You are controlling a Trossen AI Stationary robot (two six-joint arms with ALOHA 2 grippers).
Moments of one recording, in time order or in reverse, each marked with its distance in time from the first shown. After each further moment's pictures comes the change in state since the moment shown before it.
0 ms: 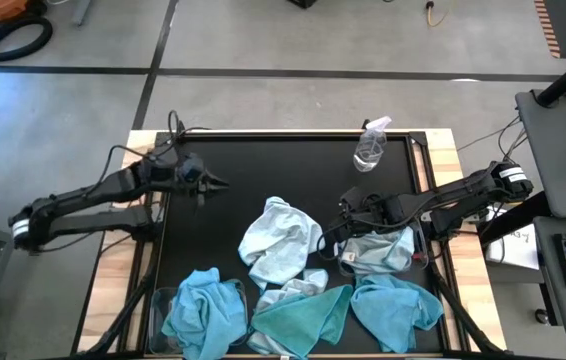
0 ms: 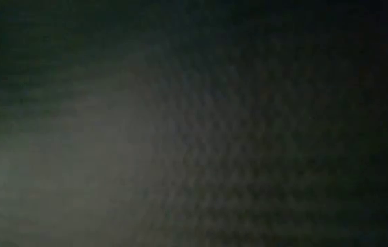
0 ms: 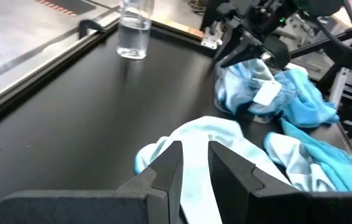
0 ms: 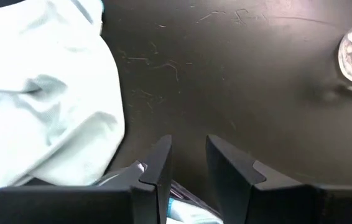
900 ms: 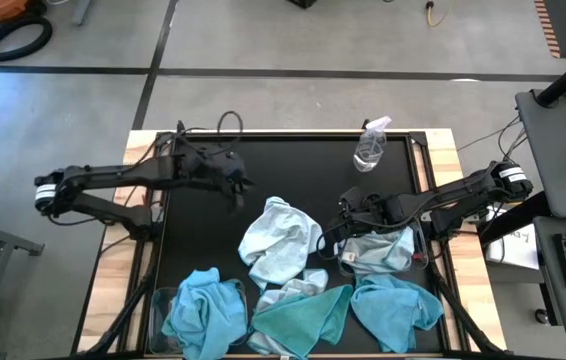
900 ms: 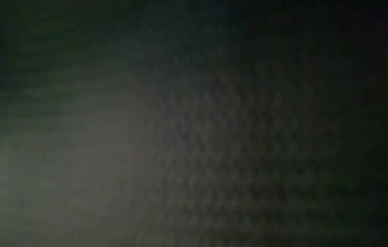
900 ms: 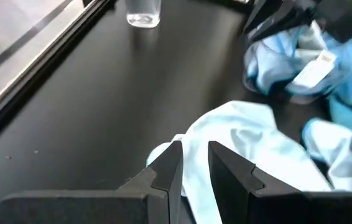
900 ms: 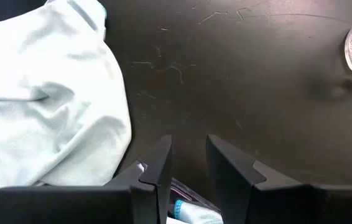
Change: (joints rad) left arm -0.211 0.471 0.372 -0.144 -0.287 0.010; right arm 0.000 0.000 0.000 0.017 -0.003 0.034
